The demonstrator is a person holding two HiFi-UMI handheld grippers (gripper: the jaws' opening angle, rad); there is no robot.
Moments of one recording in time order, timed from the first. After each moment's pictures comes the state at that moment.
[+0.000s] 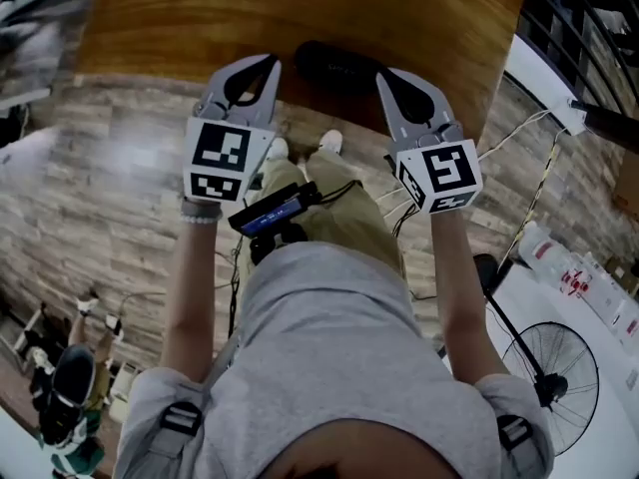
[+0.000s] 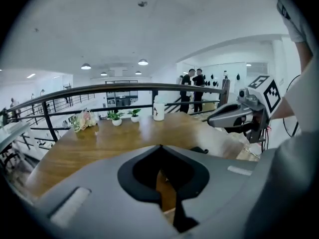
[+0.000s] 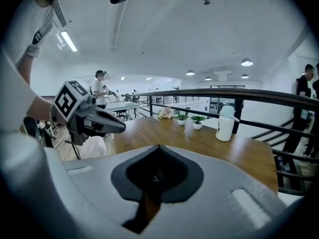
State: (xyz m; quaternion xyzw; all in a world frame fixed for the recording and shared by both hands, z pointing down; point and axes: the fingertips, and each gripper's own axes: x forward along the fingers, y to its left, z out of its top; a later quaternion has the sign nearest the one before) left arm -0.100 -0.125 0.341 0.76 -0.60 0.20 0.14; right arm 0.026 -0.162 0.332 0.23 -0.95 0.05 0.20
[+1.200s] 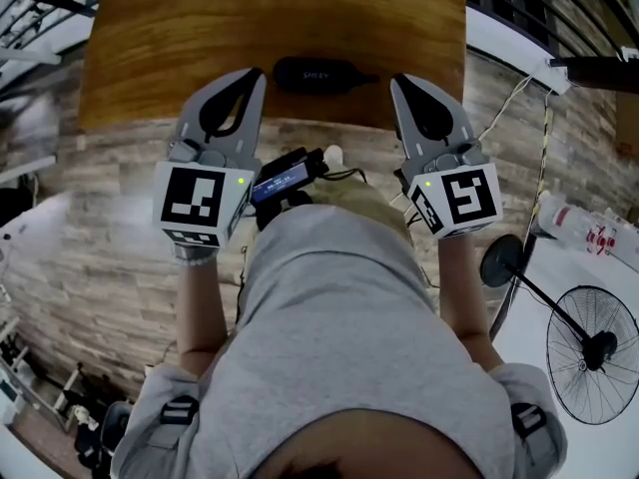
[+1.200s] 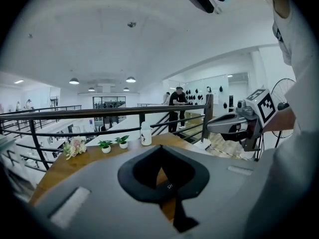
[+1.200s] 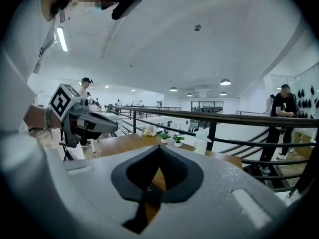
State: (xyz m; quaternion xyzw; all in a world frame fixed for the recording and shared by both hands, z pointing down) left arm -0.078 -0.115 0.240 0.82 -0.55 0.13 0.07; right arm 0.070 -0.144 0.240 0.35 -0.93 0.02 0.13
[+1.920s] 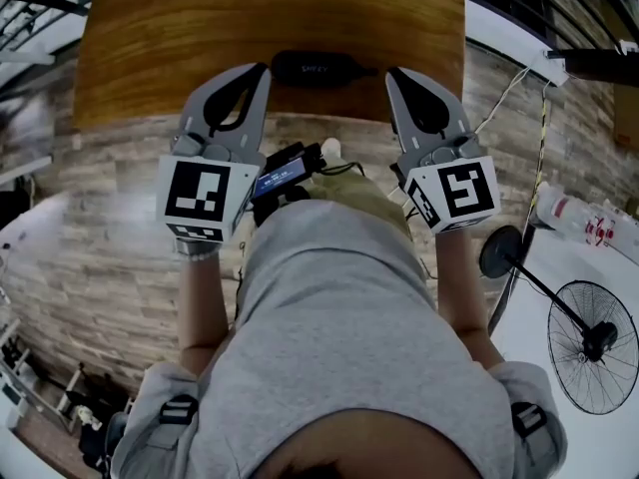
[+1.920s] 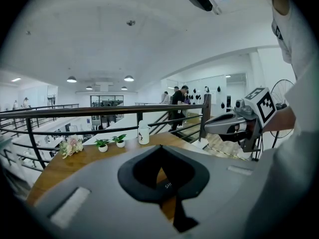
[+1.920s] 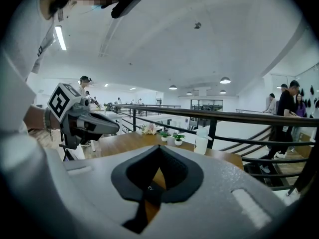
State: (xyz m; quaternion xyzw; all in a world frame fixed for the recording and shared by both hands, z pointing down) left arm -0.070 -0.117 0.241 0.83 -0.54 0.13 0.07; right arm 0.067 -0.142 0.242 0.35 -0.93 0.02 0.14
